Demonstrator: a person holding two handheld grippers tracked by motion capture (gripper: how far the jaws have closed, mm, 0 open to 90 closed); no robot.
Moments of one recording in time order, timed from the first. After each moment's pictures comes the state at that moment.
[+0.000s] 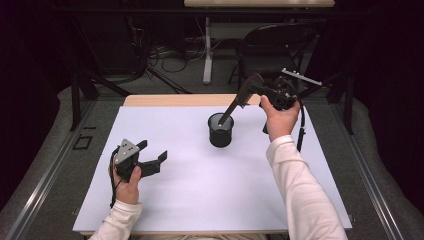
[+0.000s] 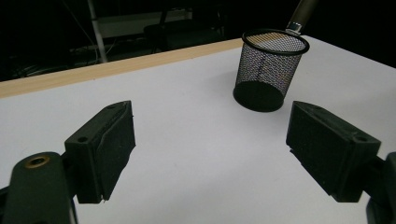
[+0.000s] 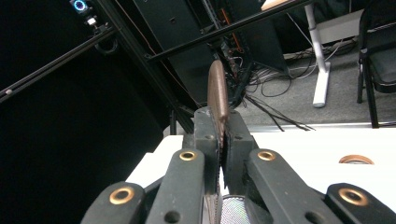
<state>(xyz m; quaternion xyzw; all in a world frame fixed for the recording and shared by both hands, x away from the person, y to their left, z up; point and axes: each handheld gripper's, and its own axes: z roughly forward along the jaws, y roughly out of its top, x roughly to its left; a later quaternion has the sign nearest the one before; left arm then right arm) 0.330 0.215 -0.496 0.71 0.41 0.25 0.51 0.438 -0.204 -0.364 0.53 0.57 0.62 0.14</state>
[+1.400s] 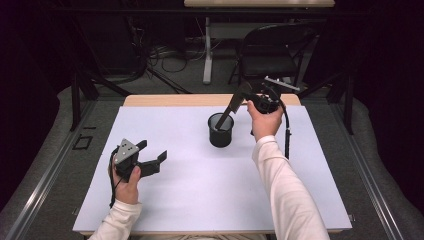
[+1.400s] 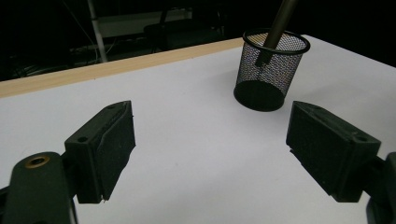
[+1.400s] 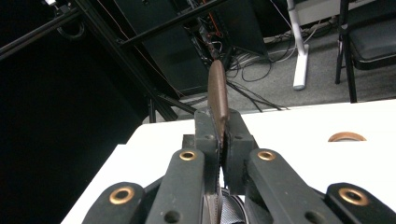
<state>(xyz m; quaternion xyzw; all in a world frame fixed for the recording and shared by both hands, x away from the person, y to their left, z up) 0.330 0.216 -0.496 0.71 0.41 0.25 0.51 0.469 -0.179 -0.410 0.56 0.57 0.58 0.15</state>
